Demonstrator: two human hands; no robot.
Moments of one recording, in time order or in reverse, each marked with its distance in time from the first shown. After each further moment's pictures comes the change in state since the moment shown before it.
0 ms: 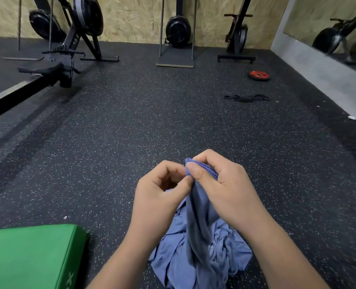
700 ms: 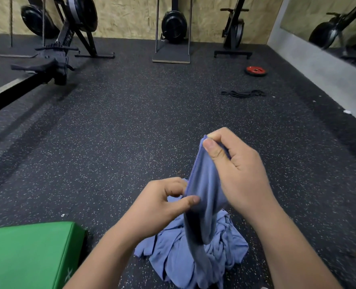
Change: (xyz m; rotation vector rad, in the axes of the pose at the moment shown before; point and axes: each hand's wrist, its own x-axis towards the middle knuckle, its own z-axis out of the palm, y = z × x) left_hand 0.005 -0.021 -0.019 0.438 -0.496 -0.012; right_hand 0.003 -0.006 -0.020 -0.026 0.182 -0.099
